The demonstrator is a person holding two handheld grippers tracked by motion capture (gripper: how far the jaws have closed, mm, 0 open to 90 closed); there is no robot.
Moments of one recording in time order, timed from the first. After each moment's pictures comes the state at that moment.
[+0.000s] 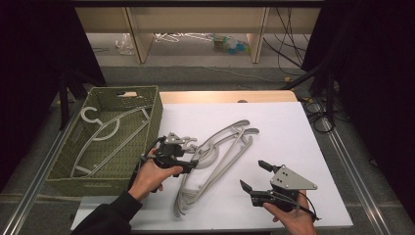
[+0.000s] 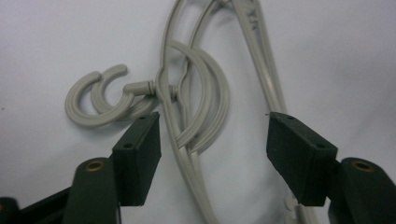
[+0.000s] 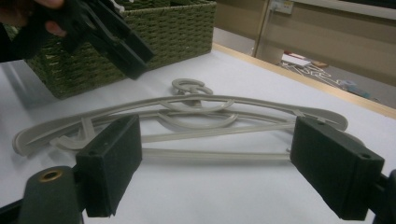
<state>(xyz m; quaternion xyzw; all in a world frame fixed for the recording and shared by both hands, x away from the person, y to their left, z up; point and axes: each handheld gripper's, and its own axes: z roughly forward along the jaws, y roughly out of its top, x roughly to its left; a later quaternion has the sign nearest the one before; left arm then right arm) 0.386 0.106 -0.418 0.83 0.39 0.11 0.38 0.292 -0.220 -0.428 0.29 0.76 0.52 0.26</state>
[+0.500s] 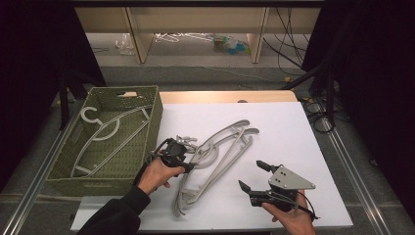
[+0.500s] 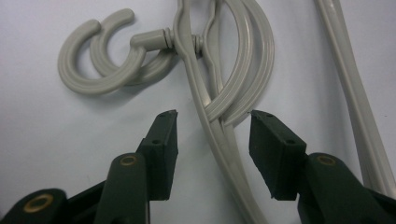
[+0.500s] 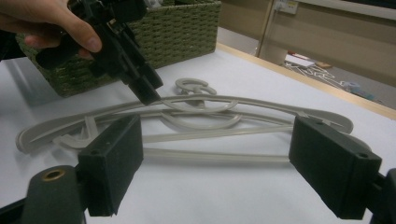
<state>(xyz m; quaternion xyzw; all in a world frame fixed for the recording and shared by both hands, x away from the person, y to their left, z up) 0.409 0.096 -0.452 0.87 0.39 0.10 0.29 0.292 -0.218 -0.428 0.28 0.77 0.52 0.25</state>
